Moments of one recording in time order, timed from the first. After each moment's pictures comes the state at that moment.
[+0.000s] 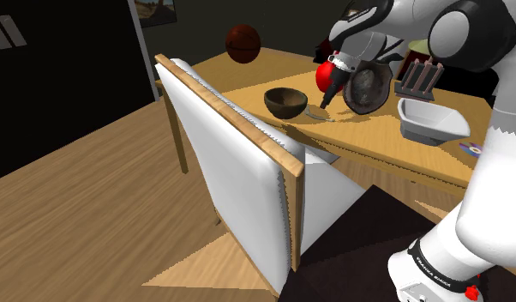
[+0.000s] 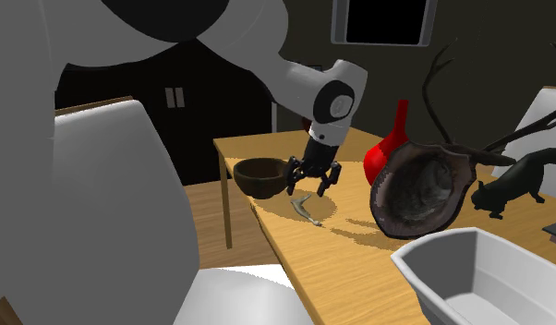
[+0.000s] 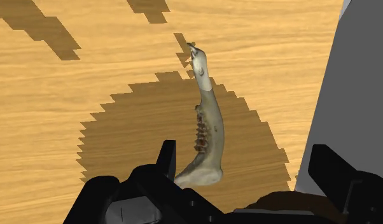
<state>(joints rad) -0.11 0.39 -0.47 -1.75 0.48 1.97 -1.11</state>
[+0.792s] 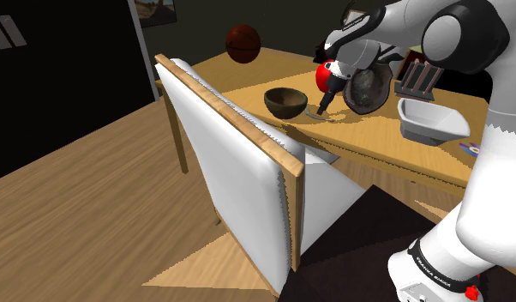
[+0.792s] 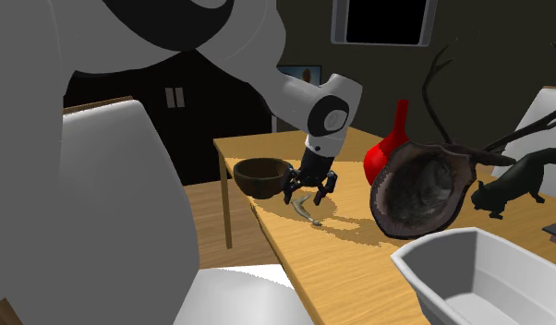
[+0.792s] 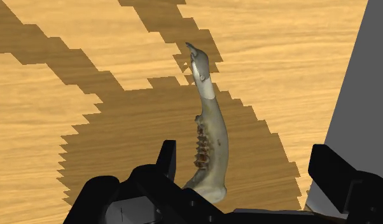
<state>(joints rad) -0.10 0.42 -0.46 -1.78 0.51 2.03 -1.13</state>
